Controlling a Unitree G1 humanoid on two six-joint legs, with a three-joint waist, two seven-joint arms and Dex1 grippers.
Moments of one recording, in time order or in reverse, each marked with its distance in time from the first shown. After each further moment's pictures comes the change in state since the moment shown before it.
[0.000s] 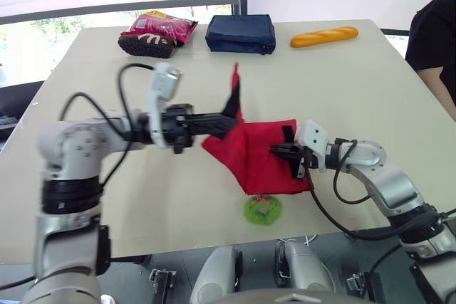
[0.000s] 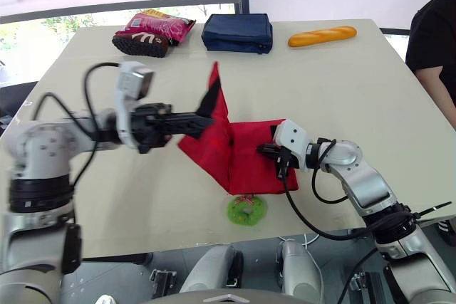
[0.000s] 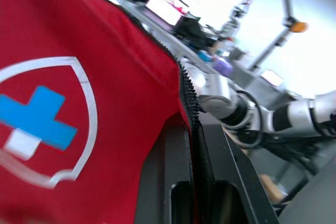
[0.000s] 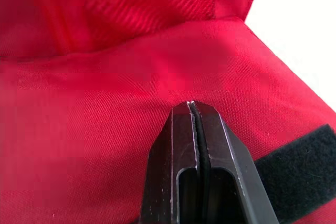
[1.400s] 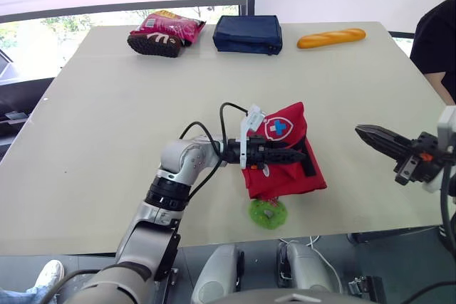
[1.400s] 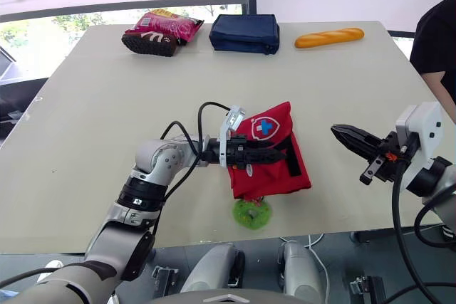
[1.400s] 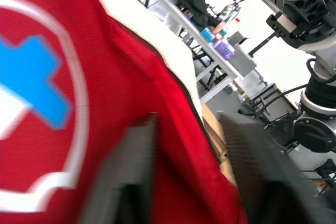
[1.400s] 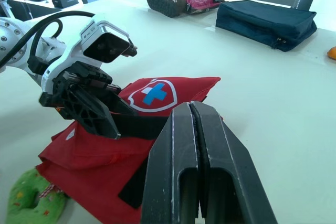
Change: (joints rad) left arm -0.009 -0.361 -0.232 0.206 0.308 -0.177 0.065; right arm 0.487 -0.213 -0.921 -0.643 0.731 0.478 -0.231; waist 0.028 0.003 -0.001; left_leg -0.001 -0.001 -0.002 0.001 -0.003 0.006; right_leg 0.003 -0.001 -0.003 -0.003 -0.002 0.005
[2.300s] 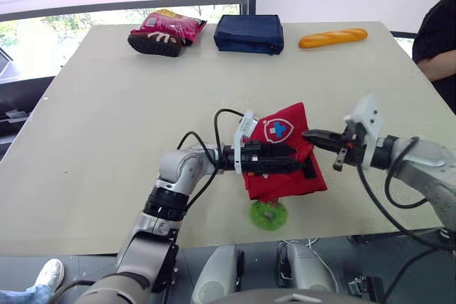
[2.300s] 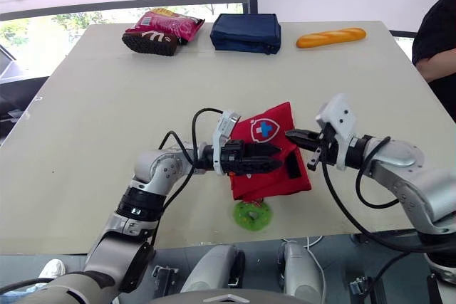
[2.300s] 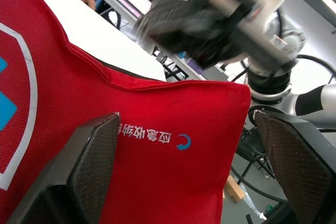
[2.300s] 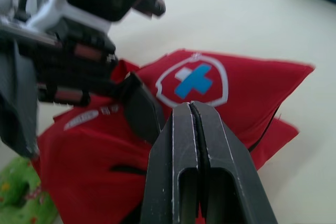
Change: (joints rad) left arm 0.089 0.011 0.008 -0.020 -0.008 -0.087 -0.142; right arm -0.316 -0.036 0.628 0.316 -0.297 -0.148 0.072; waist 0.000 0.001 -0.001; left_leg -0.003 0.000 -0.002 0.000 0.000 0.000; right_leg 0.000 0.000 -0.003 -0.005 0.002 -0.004
